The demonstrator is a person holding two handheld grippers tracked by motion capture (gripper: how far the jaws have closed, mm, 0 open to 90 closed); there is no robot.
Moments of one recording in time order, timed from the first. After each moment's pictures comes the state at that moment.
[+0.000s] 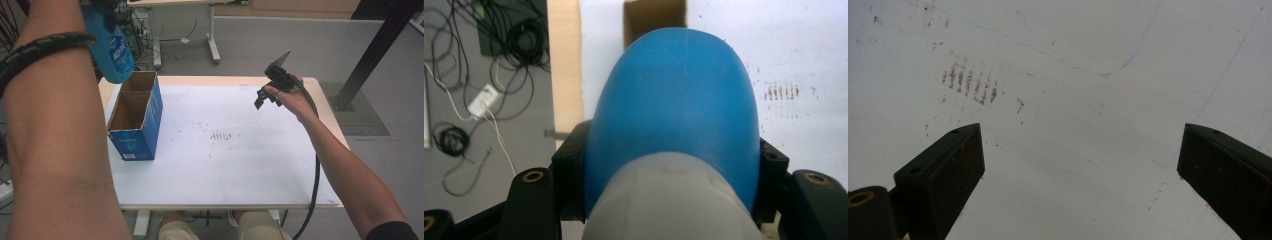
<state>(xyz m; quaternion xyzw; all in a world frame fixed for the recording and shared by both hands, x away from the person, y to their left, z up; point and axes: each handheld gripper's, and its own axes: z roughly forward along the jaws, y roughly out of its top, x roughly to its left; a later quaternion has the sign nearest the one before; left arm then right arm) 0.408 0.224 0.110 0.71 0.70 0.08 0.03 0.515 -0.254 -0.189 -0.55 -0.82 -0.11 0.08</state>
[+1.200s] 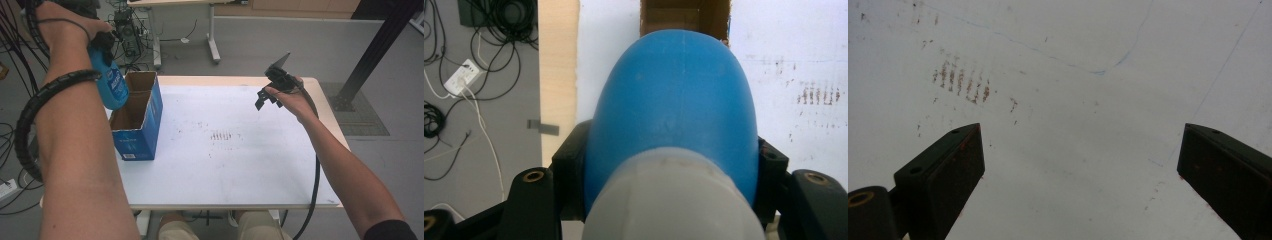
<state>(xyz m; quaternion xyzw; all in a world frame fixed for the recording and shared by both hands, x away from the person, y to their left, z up) 0.426 0.253 0.020 0.69 0.72 0.05 0.02 0.518 -0.252 -0.194 -0.55 -0.82 -0.10 0.08</state>
